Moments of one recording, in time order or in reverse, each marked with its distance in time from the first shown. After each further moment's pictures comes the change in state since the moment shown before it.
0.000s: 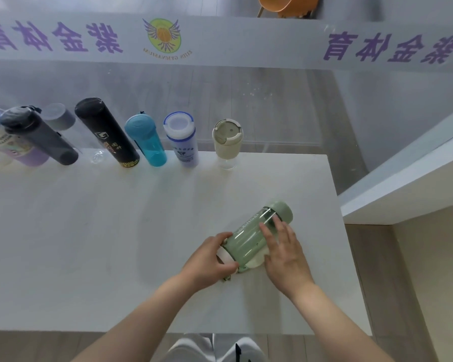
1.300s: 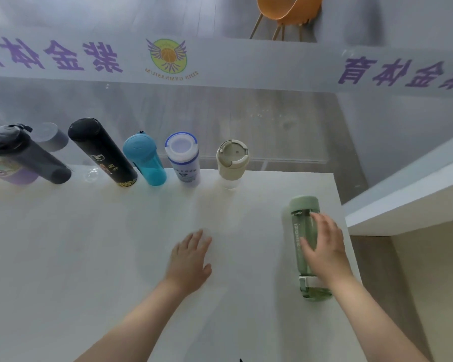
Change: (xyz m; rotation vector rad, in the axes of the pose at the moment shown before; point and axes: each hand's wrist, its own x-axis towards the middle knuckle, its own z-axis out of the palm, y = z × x) left_hand 0.066 -0.051 -0.043 0.746 0.073 0.045; right_hand 0.070 0.053 -0.055 0.157 0.052 0.354
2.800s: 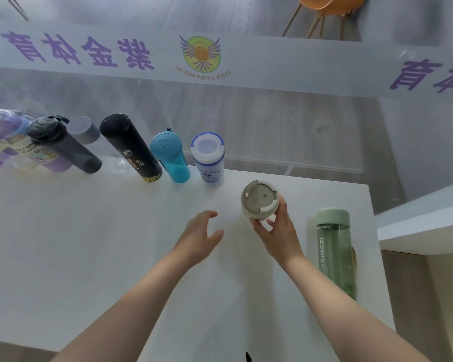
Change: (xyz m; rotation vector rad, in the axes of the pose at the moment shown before) left_hand 0.025 -0.012 -0.068 -0.606 0.127 -0.209; right_hand 0.047 -0.110 0.081 0.615 -0.173 -0.130
